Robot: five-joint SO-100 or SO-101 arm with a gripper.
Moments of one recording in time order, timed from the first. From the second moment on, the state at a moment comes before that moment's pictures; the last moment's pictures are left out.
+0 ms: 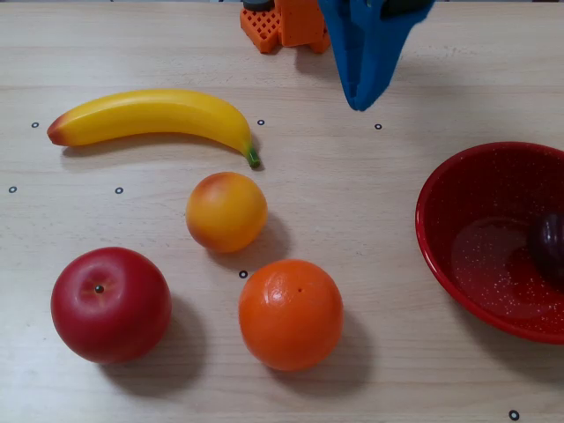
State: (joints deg) arm -12.0 99.5 74.9 87.6 -13.9
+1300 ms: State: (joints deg) arm -6.3 148.8 149.9 52.0 -13.0
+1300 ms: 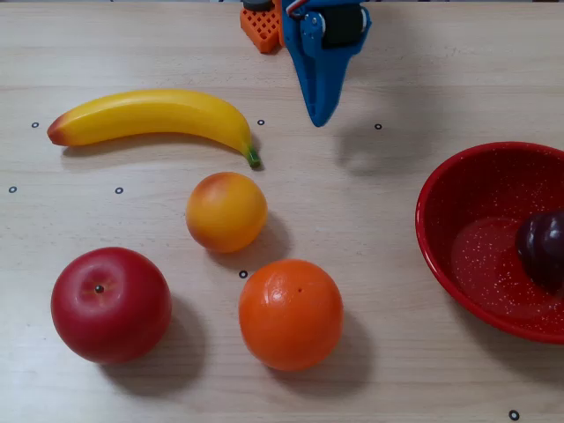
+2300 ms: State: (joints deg) arm -1.2 188.2 176.4 48.3 -9.8
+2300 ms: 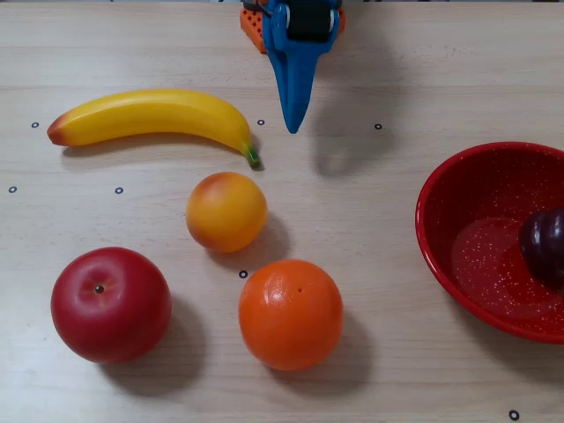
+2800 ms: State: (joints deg) arm -1.1 189.9 180.2 42.0 -1.8
